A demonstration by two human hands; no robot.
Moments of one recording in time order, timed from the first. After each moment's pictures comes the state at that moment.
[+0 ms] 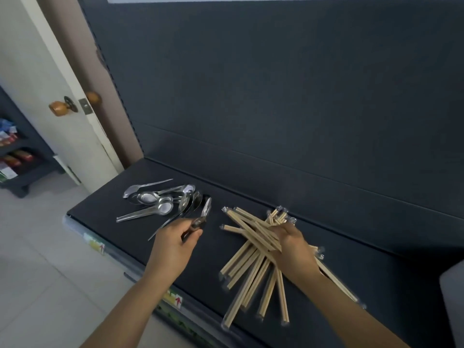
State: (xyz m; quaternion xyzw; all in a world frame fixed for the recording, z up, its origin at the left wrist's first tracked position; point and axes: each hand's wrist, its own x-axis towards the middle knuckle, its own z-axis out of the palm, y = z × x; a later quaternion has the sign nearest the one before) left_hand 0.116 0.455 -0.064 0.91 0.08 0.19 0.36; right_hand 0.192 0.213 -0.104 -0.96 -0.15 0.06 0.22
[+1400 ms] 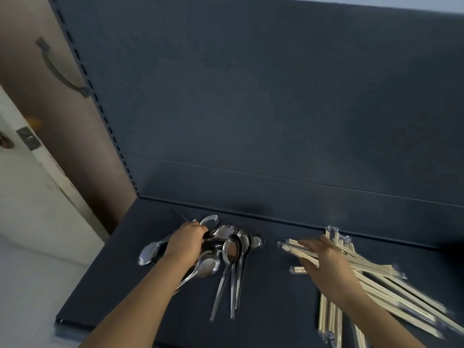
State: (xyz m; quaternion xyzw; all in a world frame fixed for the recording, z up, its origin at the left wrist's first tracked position) left_hand 0.315 0.657 -0.139 0.99 -0.11 -0.05 0.10; right_hand 0.215 0.369 -0.076 -0.97 0.04 0.01 0.23
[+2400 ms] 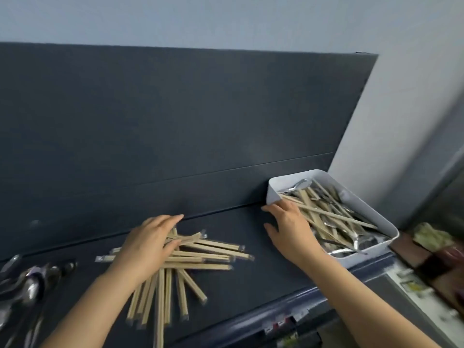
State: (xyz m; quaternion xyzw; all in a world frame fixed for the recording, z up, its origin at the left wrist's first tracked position) left_hand 0.175 0.353 -0.012 0.93 -0.35 0.02 0.15; right_hand 0.043 0.103 0.005 -0.96 0.16 -0.16 0.14
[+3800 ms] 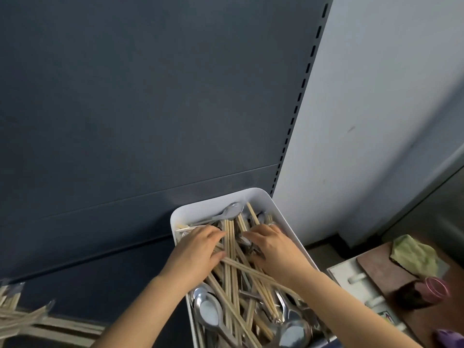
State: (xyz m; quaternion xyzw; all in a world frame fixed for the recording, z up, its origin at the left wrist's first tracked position) left_hand 0.173 -0.044 -0.075 0.87 -0.46 -0.08 0.18; right_hand 0.064 -0.214 -0.065 -0.99 0.07 0.00 0.11
